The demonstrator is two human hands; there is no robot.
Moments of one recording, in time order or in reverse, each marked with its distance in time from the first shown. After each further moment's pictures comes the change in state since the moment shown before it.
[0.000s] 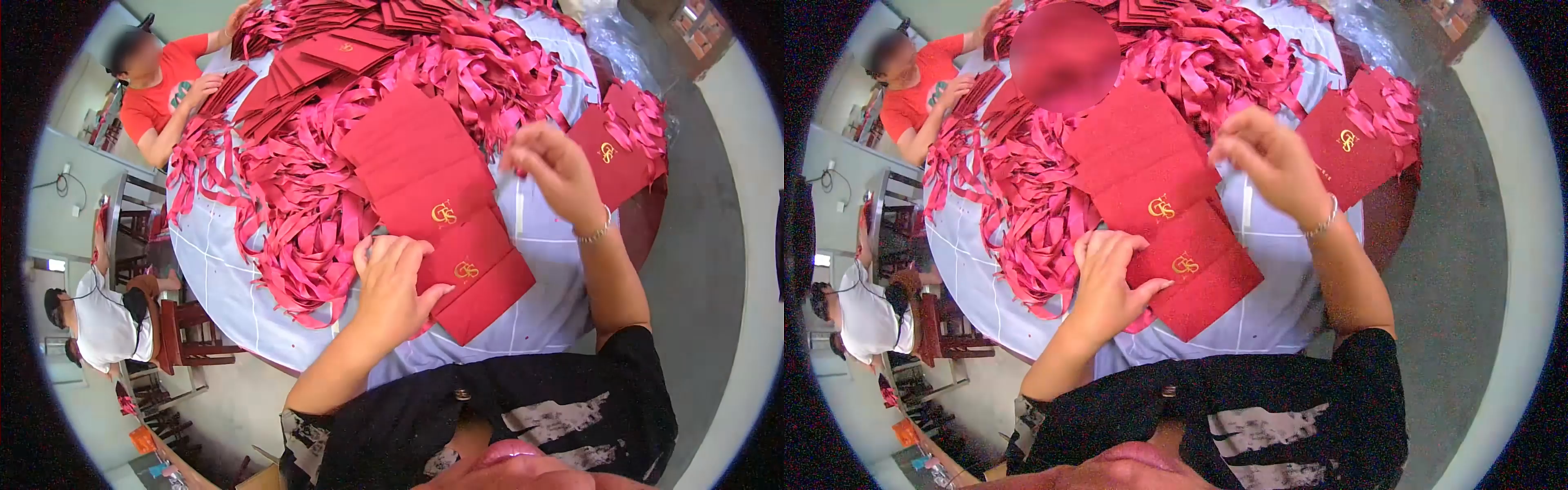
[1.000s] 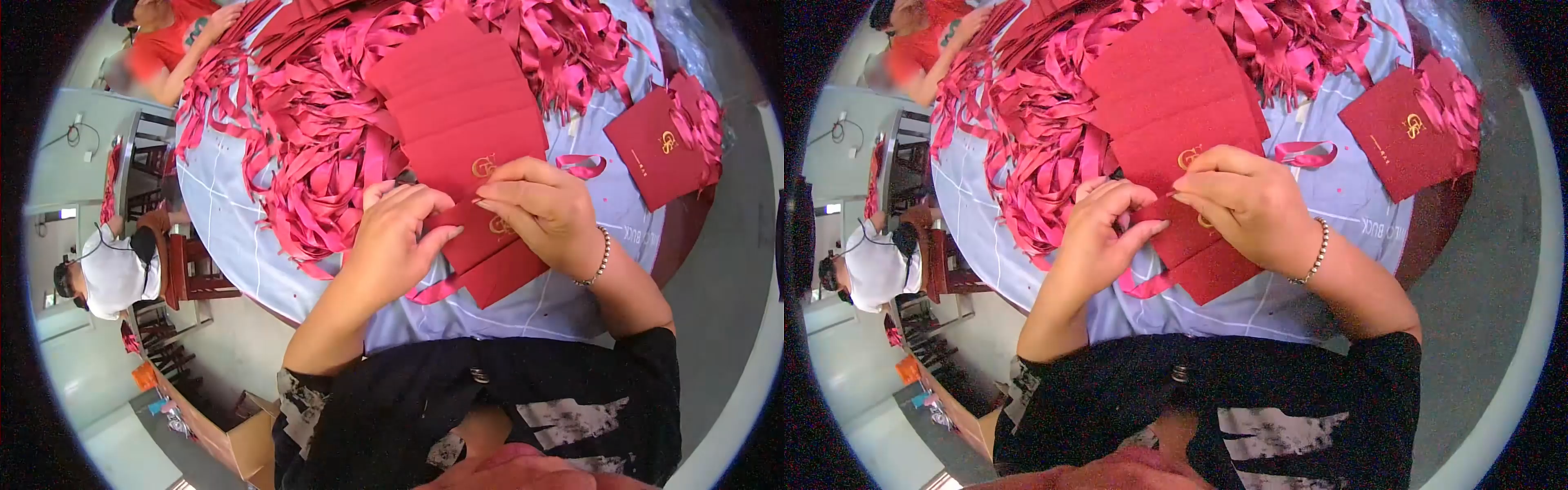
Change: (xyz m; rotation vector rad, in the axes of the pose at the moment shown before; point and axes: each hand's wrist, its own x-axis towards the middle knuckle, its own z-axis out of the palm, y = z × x) left_hand 0.007 -0.022 -0.010 -0.181 -0.029 -0.107; right_hand -0.033 -0.008 0.071 -0.411 -0.265 -0.239
